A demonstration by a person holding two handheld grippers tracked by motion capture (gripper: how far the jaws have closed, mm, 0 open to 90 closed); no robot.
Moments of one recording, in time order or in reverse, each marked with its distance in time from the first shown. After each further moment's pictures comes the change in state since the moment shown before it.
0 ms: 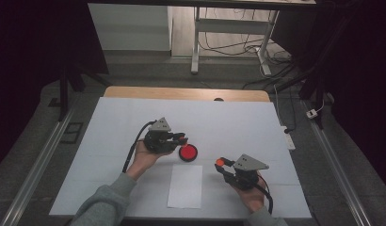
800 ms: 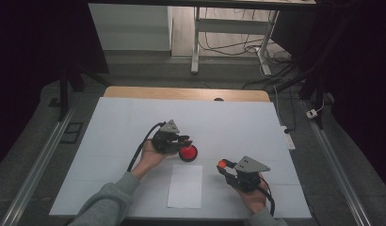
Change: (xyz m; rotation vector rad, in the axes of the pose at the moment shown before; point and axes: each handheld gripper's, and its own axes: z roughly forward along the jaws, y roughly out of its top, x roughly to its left) left arm 0.007 -0.006 0.033 0.094 -0.003 0.036; right arm 0.001 -0.004 -0.005 0.024 -0.019 -0.007
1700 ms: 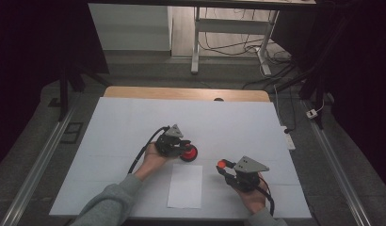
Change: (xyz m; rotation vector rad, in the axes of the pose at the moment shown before) left arm -0.001 -0.010 0.016 0.056 0.004 0.008; right arm 0.001 0.000 0.001 0.011 -0.002 -0.008
